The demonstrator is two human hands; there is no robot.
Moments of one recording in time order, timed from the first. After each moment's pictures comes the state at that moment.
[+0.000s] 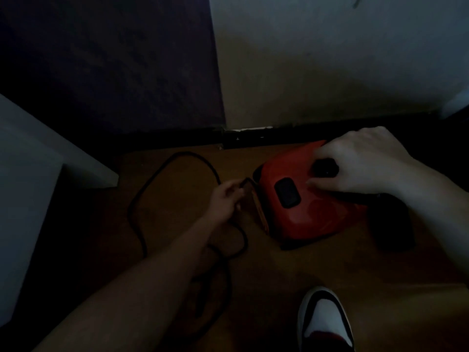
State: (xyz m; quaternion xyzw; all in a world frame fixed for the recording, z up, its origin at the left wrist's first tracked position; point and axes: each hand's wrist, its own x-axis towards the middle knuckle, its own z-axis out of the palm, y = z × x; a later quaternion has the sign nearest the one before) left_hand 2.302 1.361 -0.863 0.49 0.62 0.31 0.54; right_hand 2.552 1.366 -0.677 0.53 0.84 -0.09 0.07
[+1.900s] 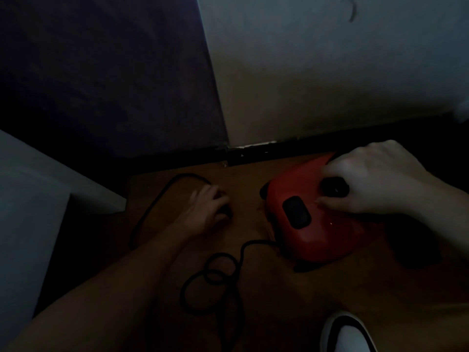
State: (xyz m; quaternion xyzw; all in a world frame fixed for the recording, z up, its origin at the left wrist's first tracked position) left_hand 2.228 1.405 -0.856 0.86 0.50 -0.07 0.13; right_hand 2.559 1.374 -0.688 0.51 0.85 0.01 0.10
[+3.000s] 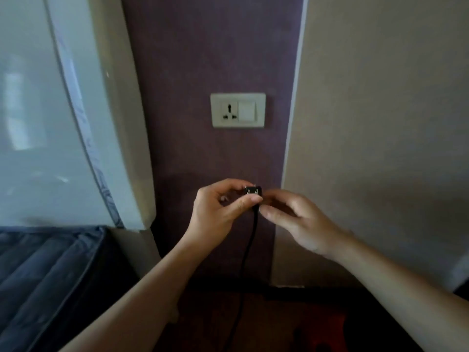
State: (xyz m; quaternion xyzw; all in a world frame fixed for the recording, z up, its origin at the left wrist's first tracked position) left_hand 2.174 1.387 -0.402 0.65 0.40 0.58 0.27; right_hand 2.365 1.401 -0.405 0.33 0.77 -0.39 -0.37
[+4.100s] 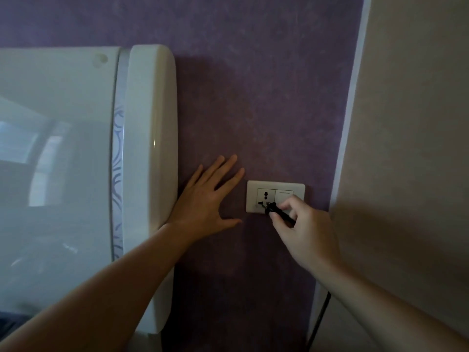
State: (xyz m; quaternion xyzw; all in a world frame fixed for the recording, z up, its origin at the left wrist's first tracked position) left_hand 2.050 1.542 -0.306 0.77 0.47 0.27 -0.34; right_hand 2.286 1.510 -0.326 0.46 0.73 0.04 -0.51
